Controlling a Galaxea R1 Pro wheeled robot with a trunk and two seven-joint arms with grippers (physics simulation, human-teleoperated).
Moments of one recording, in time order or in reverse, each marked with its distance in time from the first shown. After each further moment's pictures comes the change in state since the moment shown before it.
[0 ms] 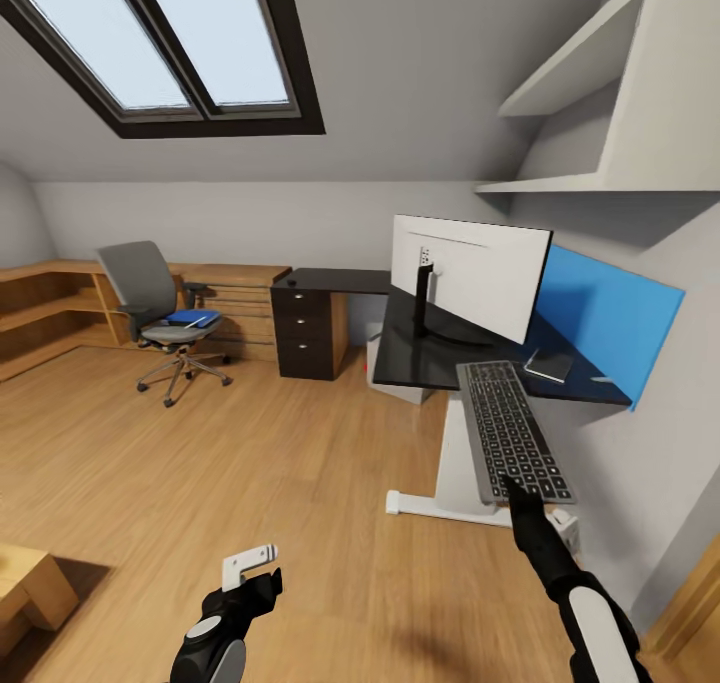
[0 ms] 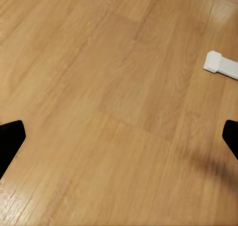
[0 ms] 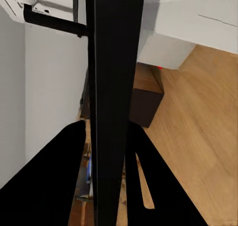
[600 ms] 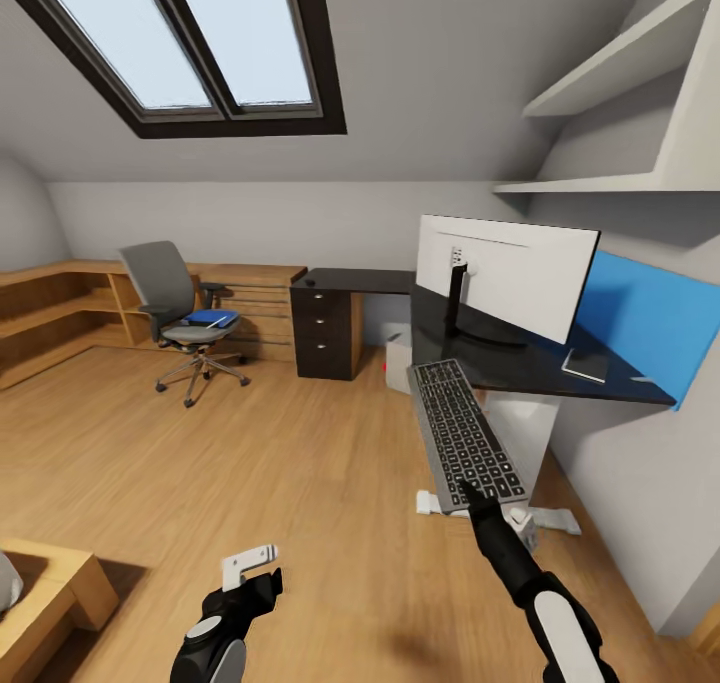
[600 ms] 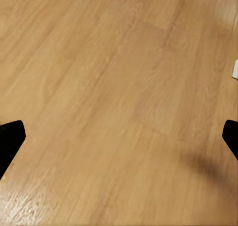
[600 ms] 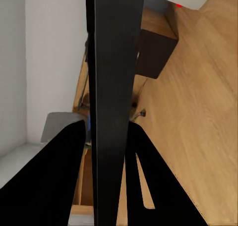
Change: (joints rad) left arm 0.000 0.000 0.000 -0.001 0.001 0.000 0.000; right arm 0.036 -0.006 0.189 -0.010 0.009 0.000 0.001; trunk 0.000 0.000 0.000
